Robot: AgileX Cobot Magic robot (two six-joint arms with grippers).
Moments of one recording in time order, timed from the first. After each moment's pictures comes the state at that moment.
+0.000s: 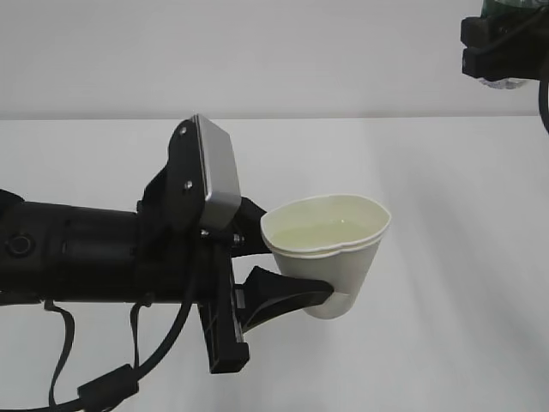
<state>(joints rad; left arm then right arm) -0.70 1.60 -0.69 1.02 -0.69 -0.55 0.19 1.38 -0.82 0.15 -0.31 -0.34</state>
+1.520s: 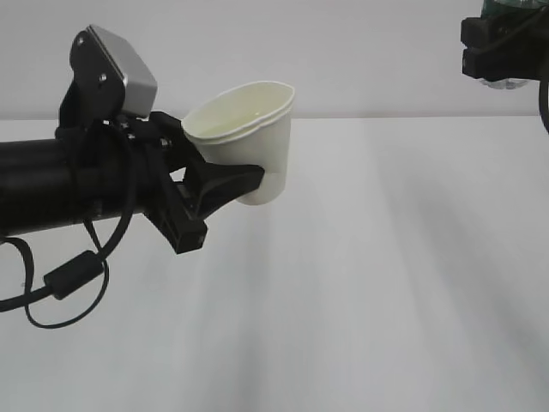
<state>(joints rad) -0.56 1.49 -0.69 0.77 -0.59 -0.47 0.19 1.38 -0.82 0.15 -0.31 -0.34</state>
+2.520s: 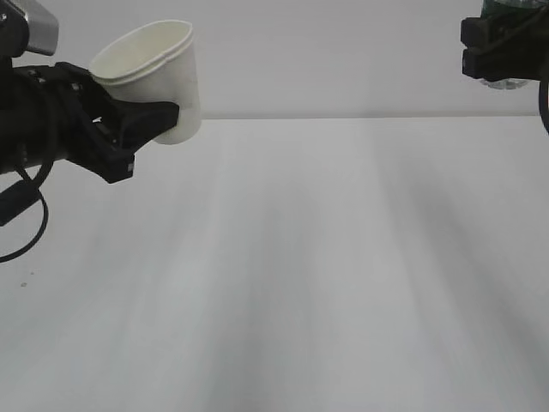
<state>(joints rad) -0.35 1.41 -0.69 0.74 -0.56 -0.46 0.19 1.38 -0.82 0.15 -0.31 -0.34</state>
